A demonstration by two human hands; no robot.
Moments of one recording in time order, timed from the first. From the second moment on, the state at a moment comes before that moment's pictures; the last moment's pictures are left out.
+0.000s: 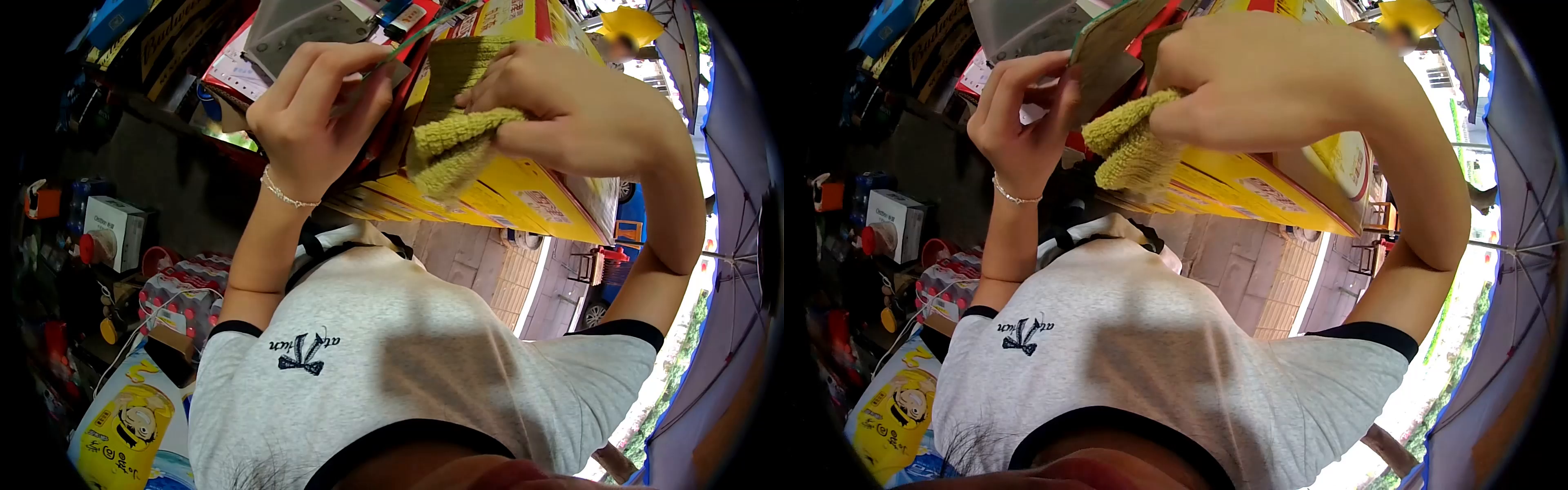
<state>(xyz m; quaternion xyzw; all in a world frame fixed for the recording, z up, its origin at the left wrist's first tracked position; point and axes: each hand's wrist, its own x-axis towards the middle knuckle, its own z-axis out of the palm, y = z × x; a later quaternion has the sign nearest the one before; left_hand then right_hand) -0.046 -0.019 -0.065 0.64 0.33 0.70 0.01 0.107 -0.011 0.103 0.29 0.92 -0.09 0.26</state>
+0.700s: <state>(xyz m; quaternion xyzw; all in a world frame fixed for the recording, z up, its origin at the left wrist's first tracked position) -0.024 -0.028 -0.067 0.67 0.29 0.68 0.09 0.226 -0.003 0.132 0.51 0.55 -0.23 -0.63</state>
